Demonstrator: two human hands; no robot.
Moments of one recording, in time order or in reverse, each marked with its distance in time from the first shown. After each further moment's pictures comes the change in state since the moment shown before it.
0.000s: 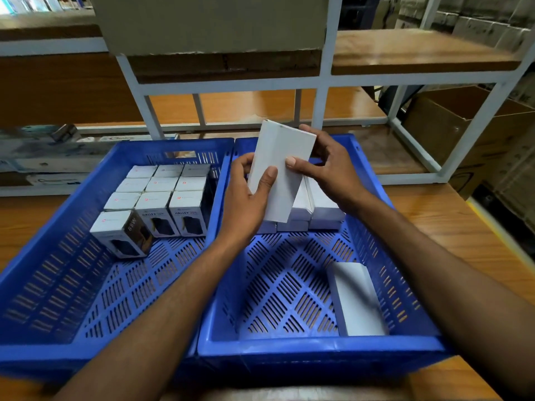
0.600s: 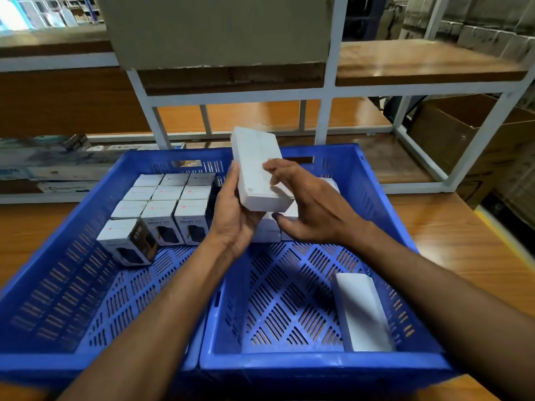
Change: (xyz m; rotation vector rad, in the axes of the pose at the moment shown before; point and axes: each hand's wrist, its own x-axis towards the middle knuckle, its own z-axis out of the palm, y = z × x) left_hand 0.016 0.000 -0.012 -0.881 -0.101 -0.359; right_hand -0.025 -0.005 0.024 -0.659 -0.267 -0.630
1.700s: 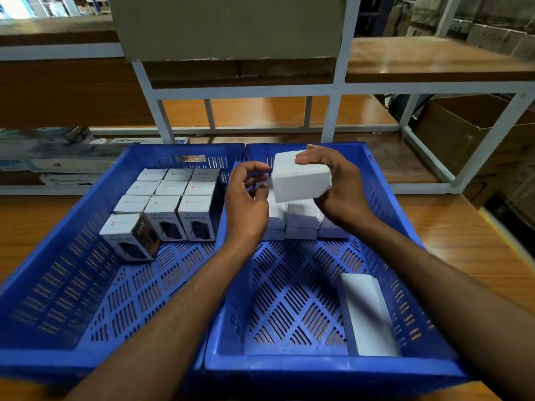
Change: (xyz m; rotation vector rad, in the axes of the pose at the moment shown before) left_hand -0.002 -0.013 0.000 0.766 0.233 0.487; right_hand 0.001 0.032 0.006 0.349 0.363 0.363
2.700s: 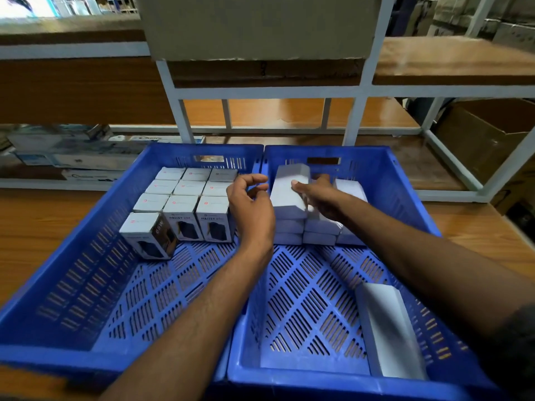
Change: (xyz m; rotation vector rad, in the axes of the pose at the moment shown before) left_hand 0.012 -0.013 -0.008 -0.117 0.283 -0.261; right_hand 0.045 0.076 0.082 0.195 -0.176 1.019
